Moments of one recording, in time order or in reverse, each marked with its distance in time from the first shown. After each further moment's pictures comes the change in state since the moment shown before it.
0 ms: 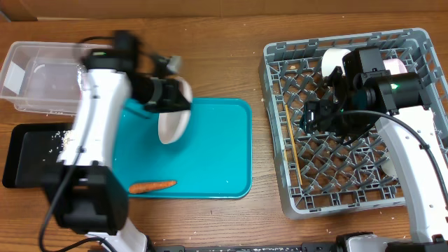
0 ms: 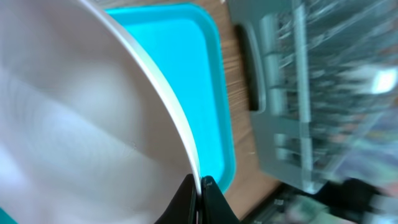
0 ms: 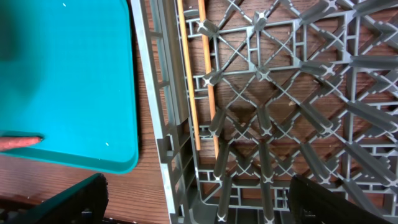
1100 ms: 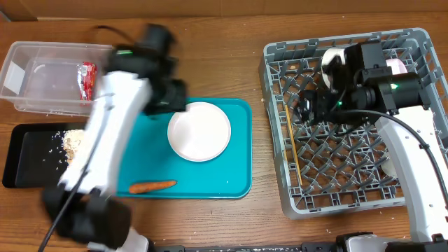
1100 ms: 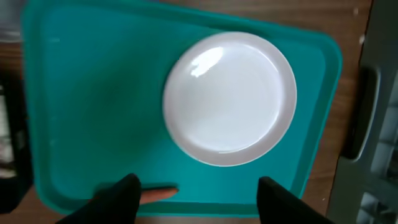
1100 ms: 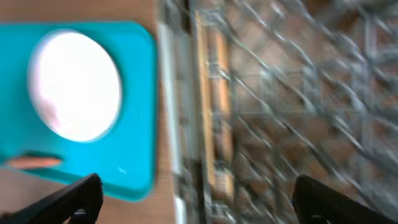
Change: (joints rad) left arm -0.111 -0.097 0.101 -0.114 -0.552 -0.361; right arm 0.000 0.000 -0.004 0.178 -0.085 -0.004
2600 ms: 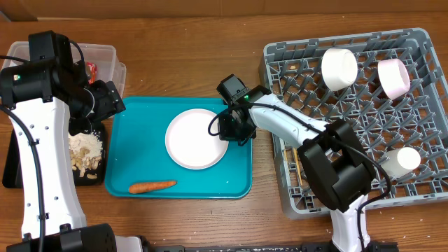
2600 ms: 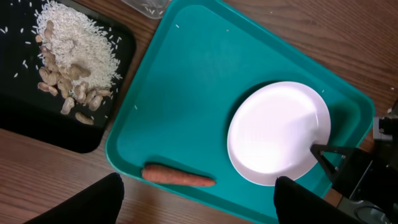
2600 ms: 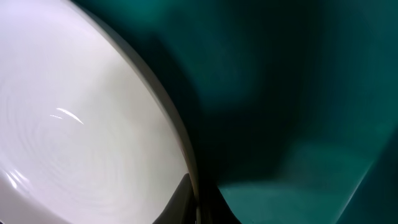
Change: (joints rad) left arm 0.376 -0.141 0.009 -0.106 0.001 0.000; right arm 0.481 0.634 0.000 0.438 0.025 0.404
